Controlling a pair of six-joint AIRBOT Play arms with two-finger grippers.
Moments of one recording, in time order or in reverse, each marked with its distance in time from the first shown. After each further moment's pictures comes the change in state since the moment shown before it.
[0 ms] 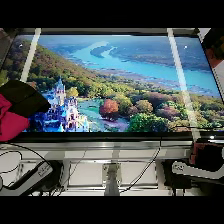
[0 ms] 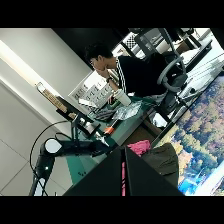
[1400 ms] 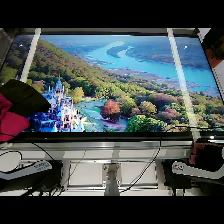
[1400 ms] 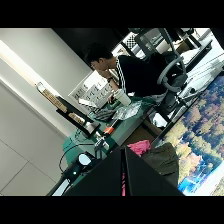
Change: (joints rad) left arm 0.185 -0.237 -0.286 -0.035 0.357 -0.008; right arm 0.000 0.000 0.000 0.000 0.000 0.000
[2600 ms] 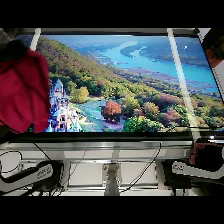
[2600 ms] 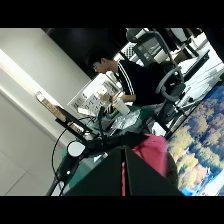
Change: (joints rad) left arm -0.628 0.069 0.340 -0.369 -0.014 0.178; right arm 0.000 0.000 0.000 0.001 -0.050 0.000
